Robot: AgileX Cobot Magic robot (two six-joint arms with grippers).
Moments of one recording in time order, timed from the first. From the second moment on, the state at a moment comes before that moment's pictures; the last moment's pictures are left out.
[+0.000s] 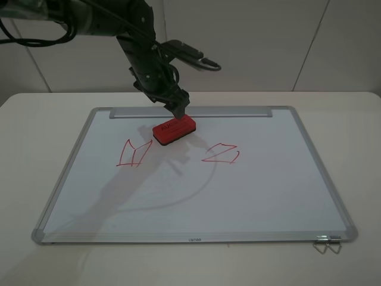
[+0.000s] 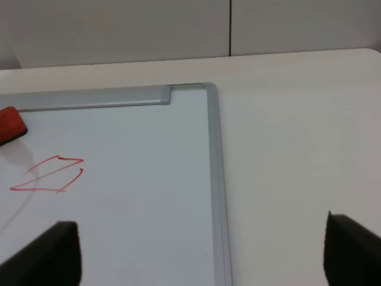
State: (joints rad) left arm -0.53 2.21 -1.73 -0.02 0.81 0.27; right arm -0.01 0.00 -0.52 -0.02 1.06 0.07
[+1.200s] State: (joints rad) left arm -0.53 2.34 -1.74 -0.05 0.75 0.42; right arm -0.01 0.00 -0.52 -0.02 1.06 0.07
